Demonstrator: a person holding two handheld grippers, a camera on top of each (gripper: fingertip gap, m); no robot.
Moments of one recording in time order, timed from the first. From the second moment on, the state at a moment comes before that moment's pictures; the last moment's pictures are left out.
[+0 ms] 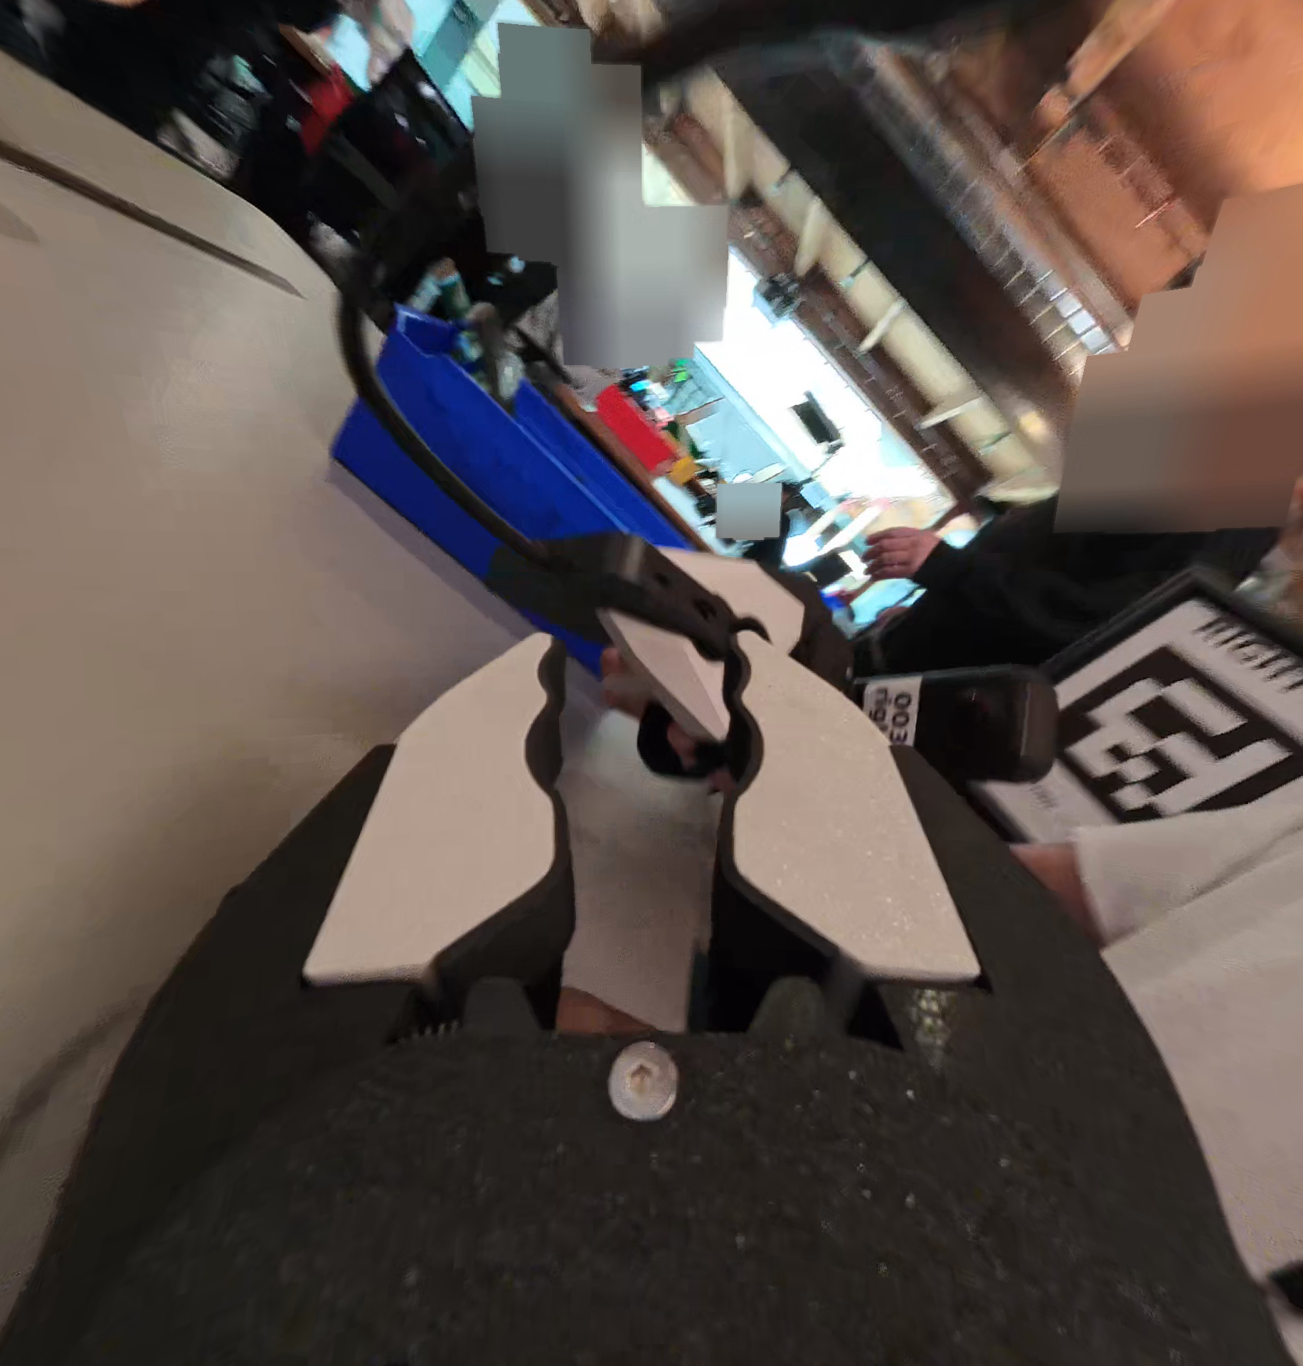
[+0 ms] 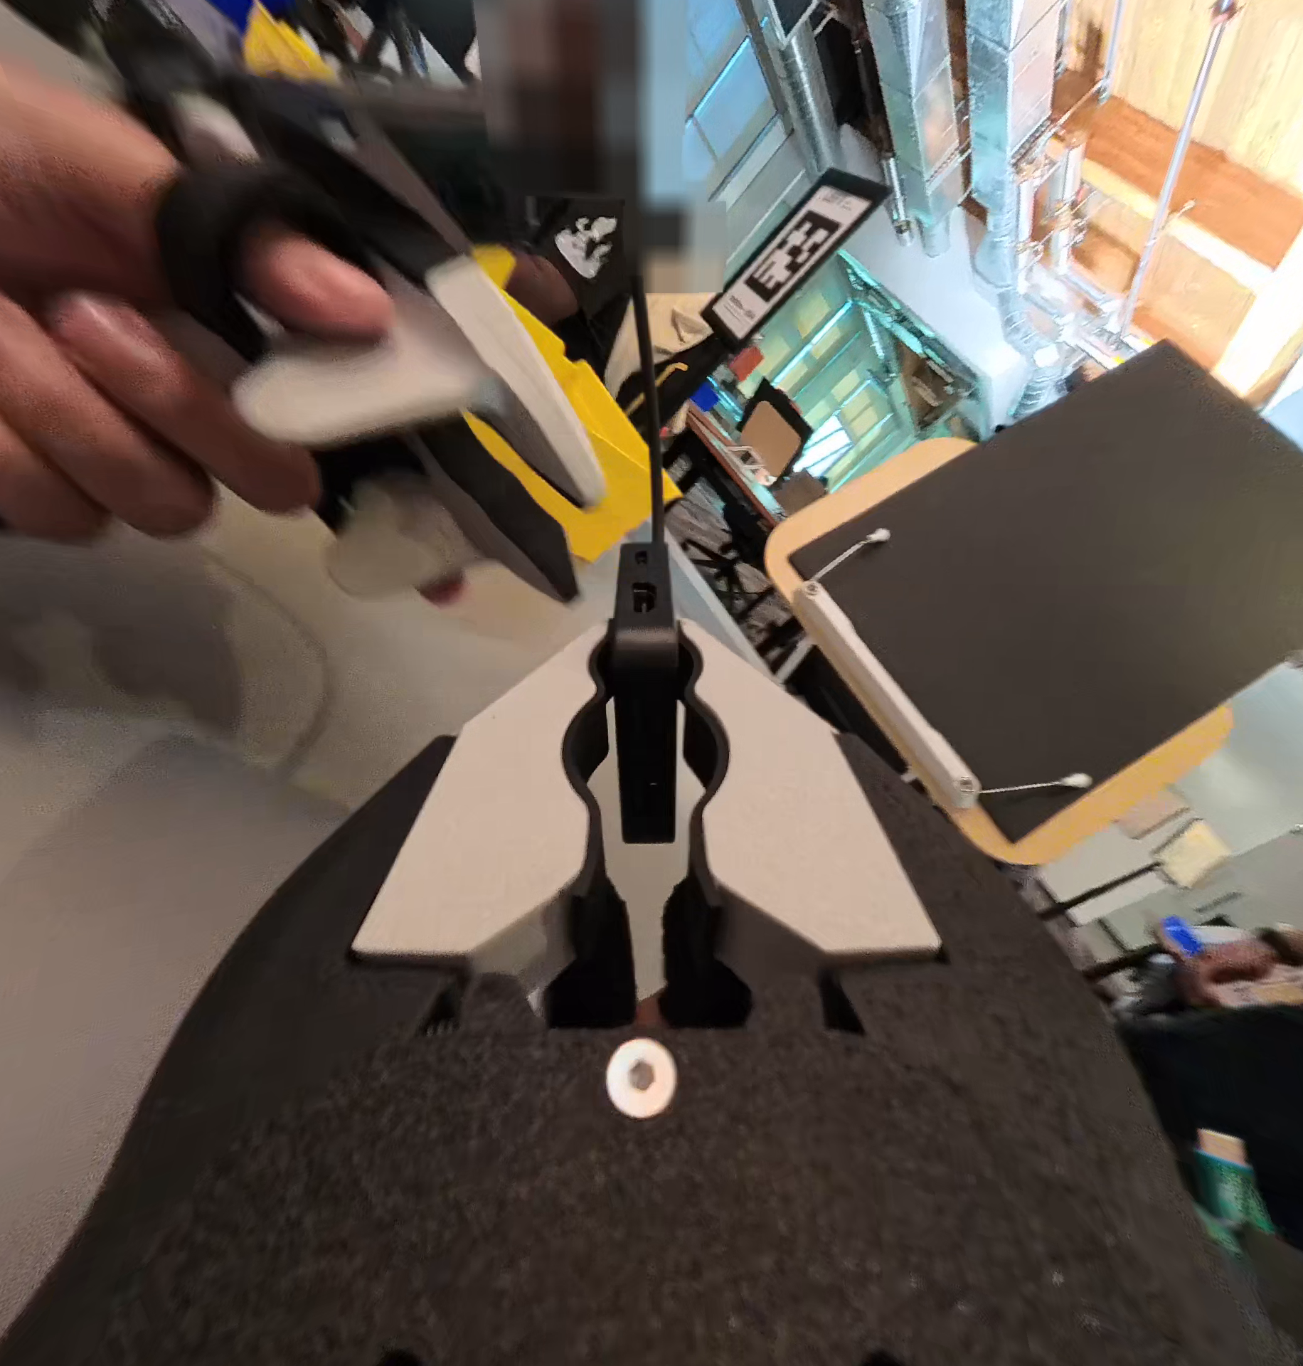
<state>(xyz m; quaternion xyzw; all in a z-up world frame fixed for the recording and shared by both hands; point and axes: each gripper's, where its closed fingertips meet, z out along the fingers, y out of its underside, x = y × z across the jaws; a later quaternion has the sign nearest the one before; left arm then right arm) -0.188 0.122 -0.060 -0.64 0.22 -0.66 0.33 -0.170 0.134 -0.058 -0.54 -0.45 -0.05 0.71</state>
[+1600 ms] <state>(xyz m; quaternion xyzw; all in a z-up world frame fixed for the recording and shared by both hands) -0.429 0.220 -0.064 -0.87 0.17 -0.25 0.39 -0.142 0.251 -0.116 -0.51 -0.51 -0.15 0.67</state>
